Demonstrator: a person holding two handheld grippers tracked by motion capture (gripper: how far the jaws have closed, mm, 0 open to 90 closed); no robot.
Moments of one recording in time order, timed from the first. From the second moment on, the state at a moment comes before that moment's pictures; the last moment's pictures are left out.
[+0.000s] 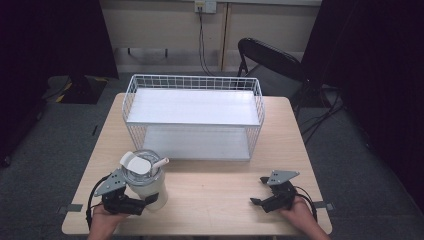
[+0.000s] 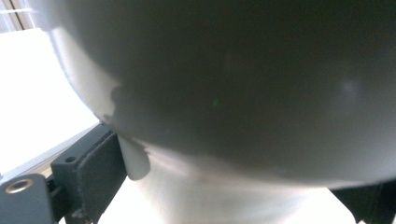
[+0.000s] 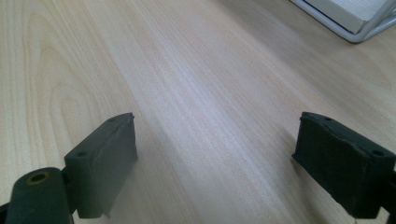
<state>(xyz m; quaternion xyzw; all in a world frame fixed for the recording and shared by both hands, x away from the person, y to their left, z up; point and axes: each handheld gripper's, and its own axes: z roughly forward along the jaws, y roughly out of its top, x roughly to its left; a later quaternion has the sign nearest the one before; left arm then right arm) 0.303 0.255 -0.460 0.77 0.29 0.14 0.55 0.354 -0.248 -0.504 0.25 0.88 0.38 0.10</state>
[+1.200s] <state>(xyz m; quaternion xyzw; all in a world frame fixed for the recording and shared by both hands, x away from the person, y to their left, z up) 0.297 0.250 -0.465 0.73 0.28 0.20 0.60 0.354 -0.248 -0.504 0.25 0.88 0.38 0.10</state>
